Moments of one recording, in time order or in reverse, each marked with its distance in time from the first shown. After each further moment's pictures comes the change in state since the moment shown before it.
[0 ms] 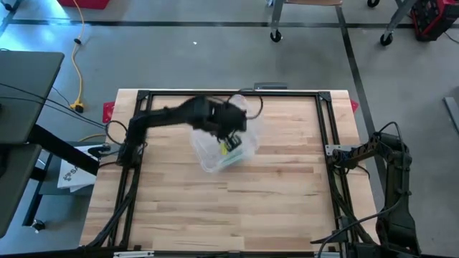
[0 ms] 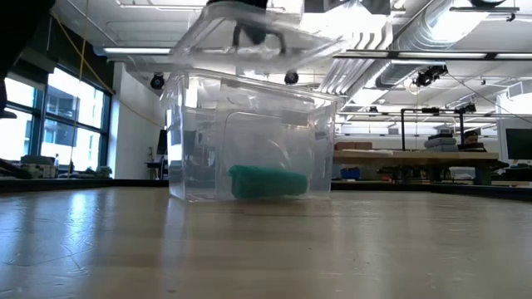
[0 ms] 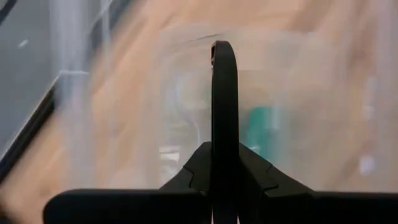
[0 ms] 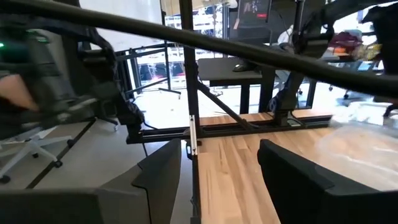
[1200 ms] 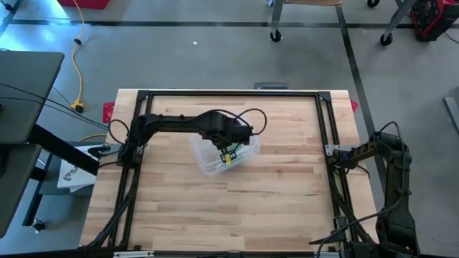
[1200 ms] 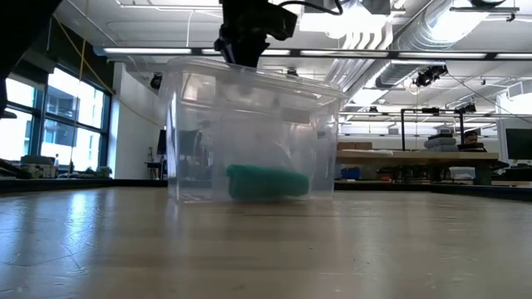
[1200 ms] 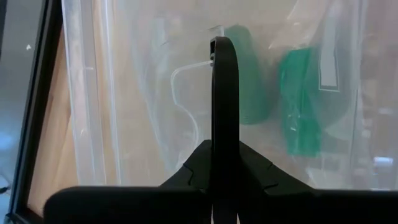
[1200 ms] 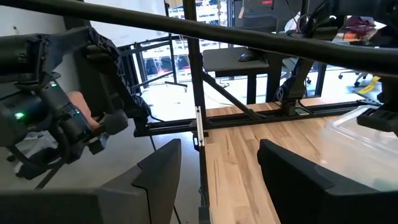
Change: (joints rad) left arm 0.024 0.029 -0.275 0.088 0.037 0.210; right arm -0.001 0.000 0.000 -0.088 -0.042 0.126
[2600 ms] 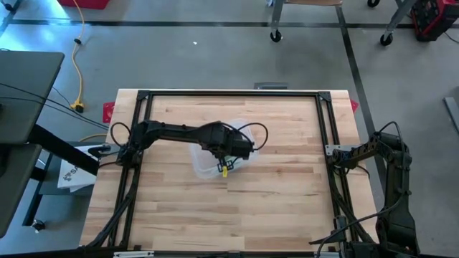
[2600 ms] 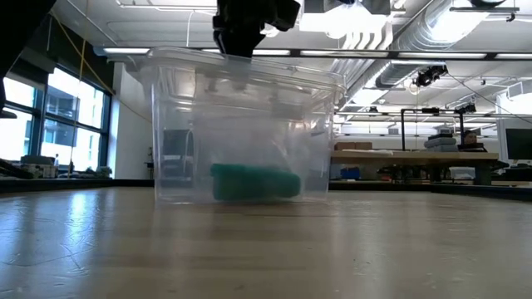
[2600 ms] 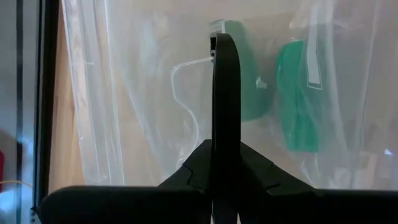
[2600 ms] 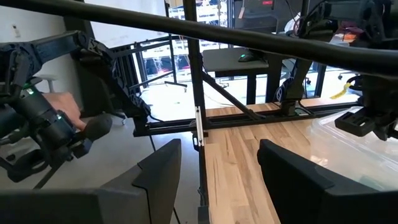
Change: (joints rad) left arm -0.096 0.040 0.035 -0.085 -0.035 -0.008; right arm 0.000 0.000 0.000 0.000 0.000 -0.004
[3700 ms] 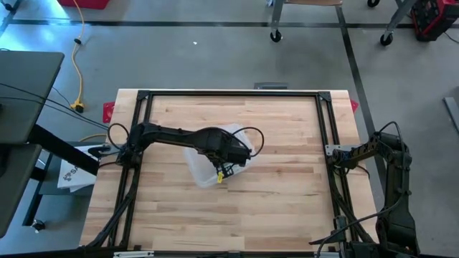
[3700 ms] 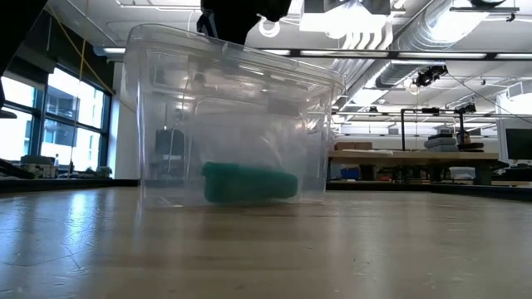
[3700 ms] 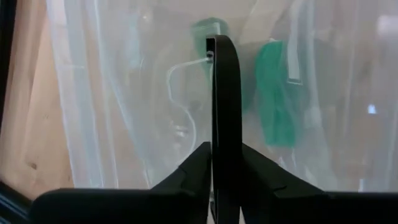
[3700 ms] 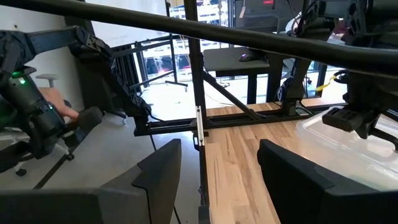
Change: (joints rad) left arm -0.052 -0.027 -0.002 -0.018 0.075 -0.186; right arm 0.000 0.000 0.000 0.000 -0.004 -0.002
